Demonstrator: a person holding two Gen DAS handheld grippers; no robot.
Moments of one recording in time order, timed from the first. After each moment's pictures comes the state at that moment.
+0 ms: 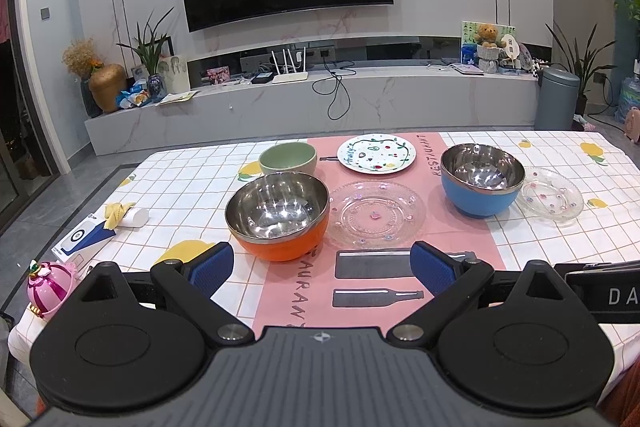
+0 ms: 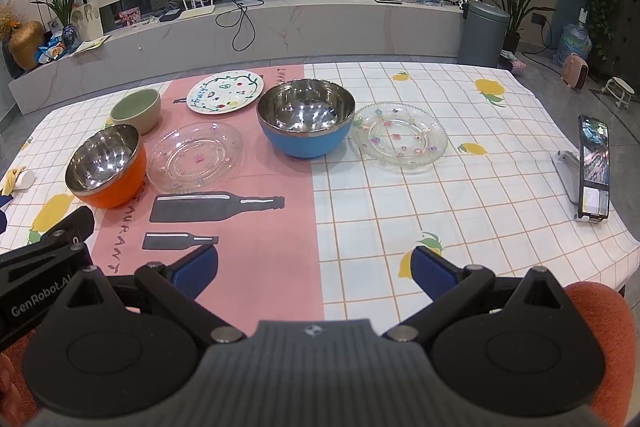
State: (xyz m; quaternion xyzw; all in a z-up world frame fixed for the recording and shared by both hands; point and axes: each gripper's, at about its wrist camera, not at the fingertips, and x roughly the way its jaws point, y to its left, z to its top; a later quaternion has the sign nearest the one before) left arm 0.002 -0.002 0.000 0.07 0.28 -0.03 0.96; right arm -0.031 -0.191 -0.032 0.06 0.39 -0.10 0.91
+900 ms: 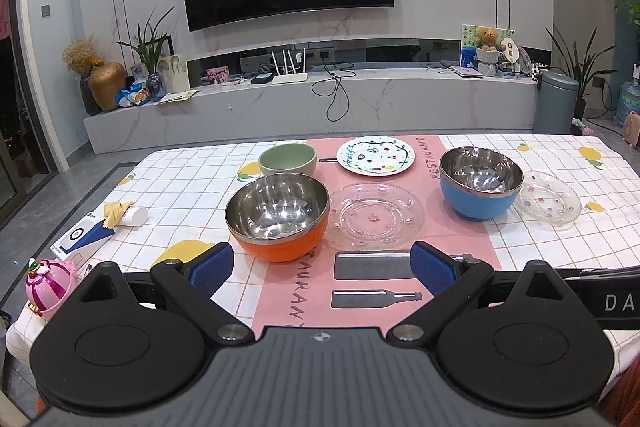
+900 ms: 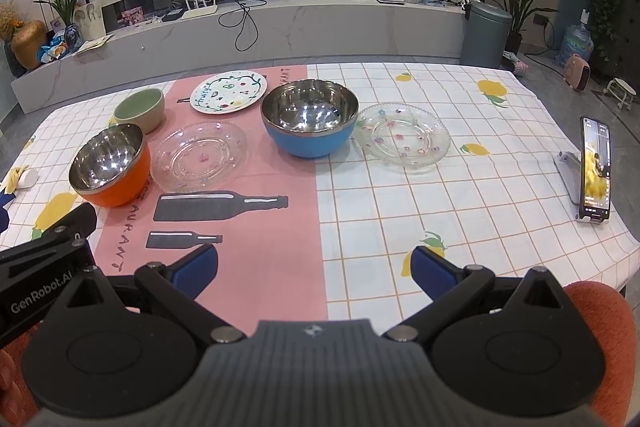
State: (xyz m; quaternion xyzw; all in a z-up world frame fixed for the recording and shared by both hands) left arm 0.000 -0.001 0.000 0.06 0.28 -0.03 0.96; right arm -0.033 -0.190 -0.030 0.06 0.40 -0.10 0.91
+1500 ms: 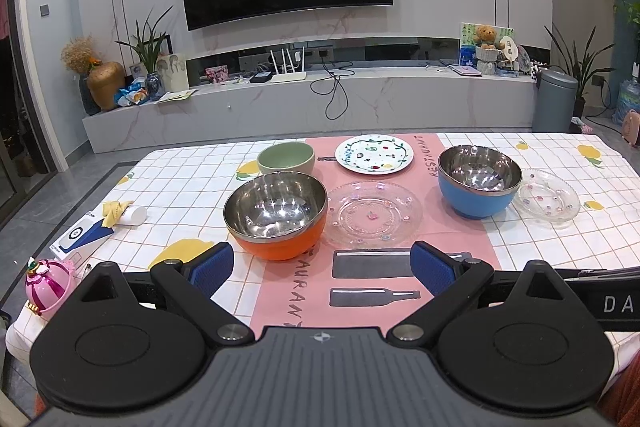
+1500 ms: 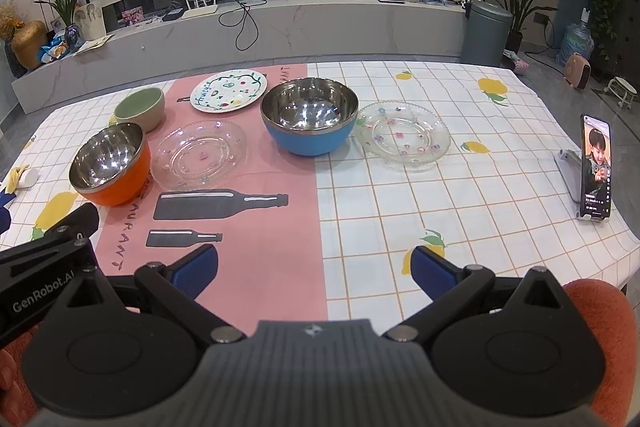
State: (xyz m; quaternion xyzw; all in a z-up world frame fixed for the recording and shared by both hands) left arm -0.001 -0.002 0.000 0.06 0.28 -0.03 0.96; right arm -0.033 -0.190 -0.032 0.06 0.40 -0.10 0.91
